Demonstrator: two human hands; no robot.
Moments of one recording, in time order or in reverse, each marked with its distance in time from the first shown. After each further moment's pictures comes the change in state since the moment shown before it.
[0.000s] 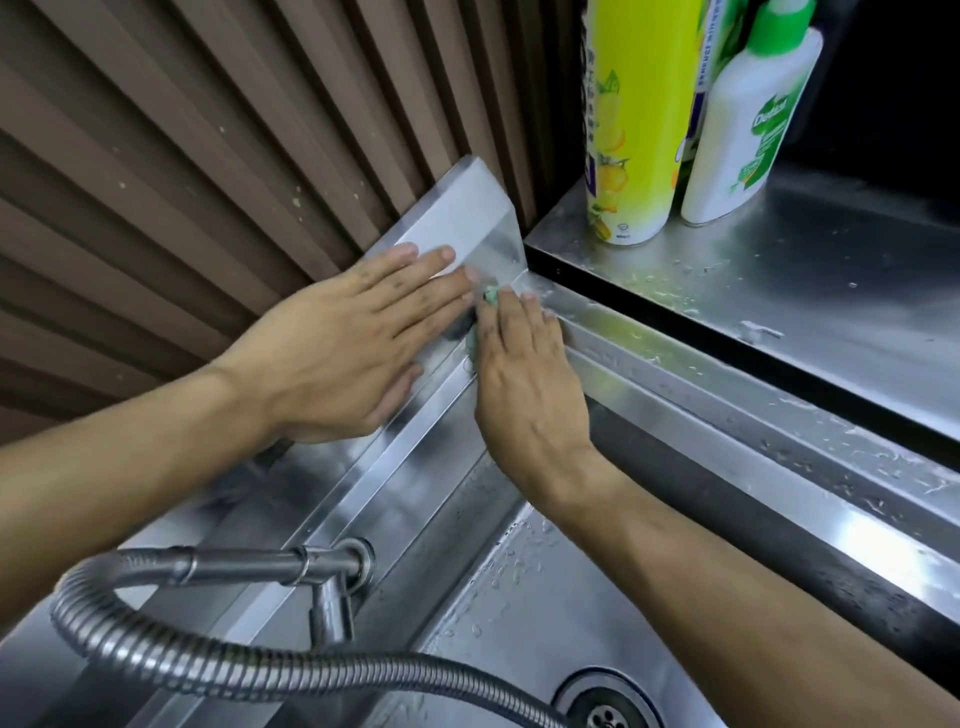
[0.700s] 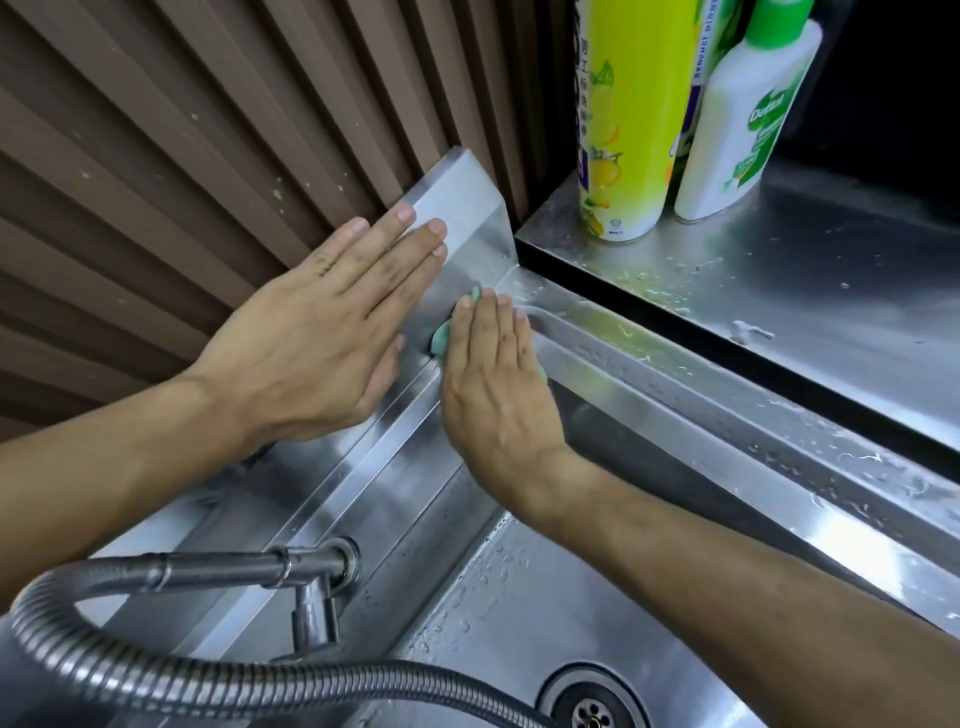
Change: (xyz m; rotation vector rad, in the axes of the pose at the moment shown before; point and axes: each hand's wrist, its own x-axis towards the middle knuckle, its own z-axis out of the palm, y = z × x) left_hand -0.002 0.006 -0.004 -0.063 0.089 -0.163; right_hand 0.002 -0.011 -0.004 -0.283 -0.080 -0.067
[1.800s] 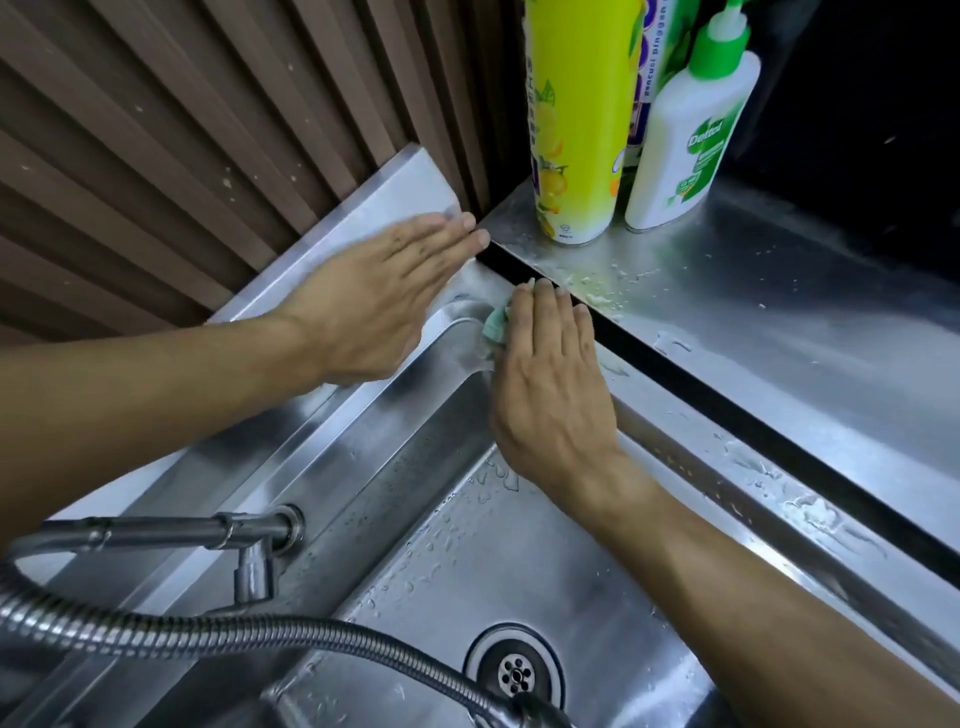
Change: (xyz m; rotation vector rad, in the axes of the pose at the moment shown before) left_hand 0.065 0.030 0.005 0.333 -0.340 0.117; right_hand -0.024 0.088 -0.025 0.187 -0.068 0.043
